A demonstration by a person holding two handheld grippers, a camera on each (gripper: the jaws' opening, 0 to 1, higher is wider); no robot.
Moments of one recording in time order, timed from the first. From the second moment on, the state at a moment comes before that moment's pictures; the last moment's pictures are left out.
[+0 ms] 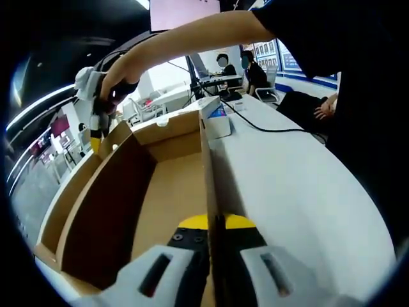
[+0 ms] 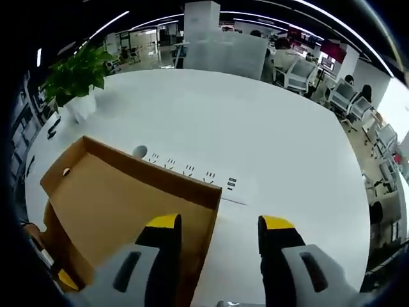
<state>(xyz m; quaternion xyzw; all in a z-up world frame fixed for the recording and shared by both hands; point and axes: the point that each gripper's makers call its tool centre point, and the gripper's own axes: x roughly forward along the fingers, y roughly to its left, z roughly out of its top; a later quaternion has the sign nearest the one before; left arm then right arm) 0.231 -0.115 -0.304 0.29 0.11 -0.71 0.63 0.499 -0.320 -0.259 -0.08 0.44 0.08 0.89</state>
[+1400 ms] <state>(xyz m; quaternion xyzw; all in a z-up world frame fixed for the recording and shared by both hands) 0.235 -0.117 -0.304 0.29 0.11 -0.71 0.63 0.501 -0.315 -0.274 -0.12 0.47 0.08 0.87</state>
